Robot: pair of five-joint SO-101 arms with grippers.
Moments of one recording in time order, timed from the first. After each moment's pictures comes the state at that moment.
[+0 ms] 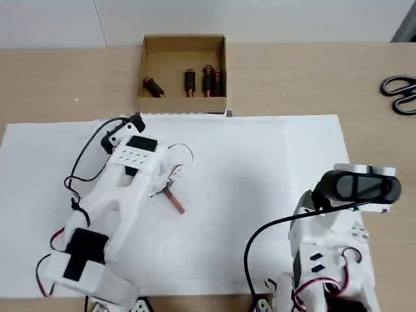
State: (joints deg) left arm 10.7 5.2 27.1 67.0 60.5; right arm 6.6 -92.1 48.5 85.3 -7.2
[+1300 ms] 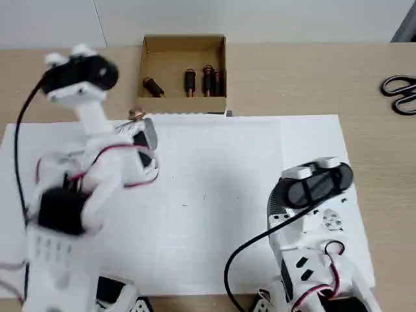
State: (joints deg) left arm 10.3 -45.7 17.1 75.6 29.7; right arm -11.4 -92.1 48.5 82.3 2.5
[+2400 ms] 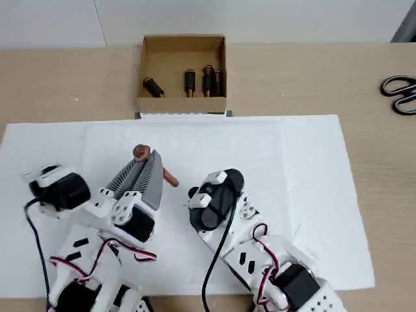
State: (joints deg) left arm 18.5 -103.3 71.4 46.2 37.8; right arm -43.8 -91.8 77.0 49.1 3.6
